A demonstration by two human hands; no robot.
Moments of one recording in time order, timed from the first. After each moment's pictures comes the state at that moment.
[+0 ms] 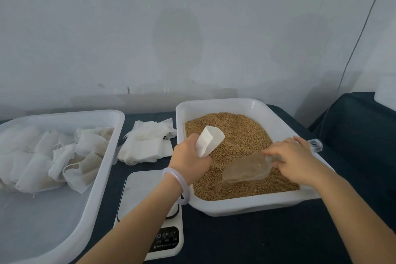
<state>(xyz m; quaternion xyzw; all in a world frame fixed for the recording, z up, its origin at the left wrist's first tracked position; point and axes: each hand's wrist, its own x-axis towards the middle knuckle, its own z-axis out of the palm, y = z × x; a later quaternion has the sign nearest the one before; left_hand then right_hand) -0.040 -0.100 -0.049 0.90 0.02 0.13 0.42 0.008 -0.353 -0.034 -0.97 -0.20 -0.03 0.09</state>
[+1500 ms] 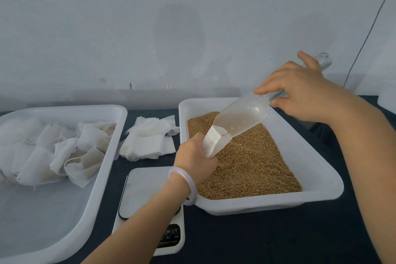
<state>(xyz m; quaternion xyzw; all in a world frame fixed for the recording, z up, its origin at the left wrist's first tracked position) -0.042 -0.106 -0.050 0.91 0.03 0.14 0.40 0.001 -0.305 0.112 -0.93 -0.30 -0.19 0.00</state>
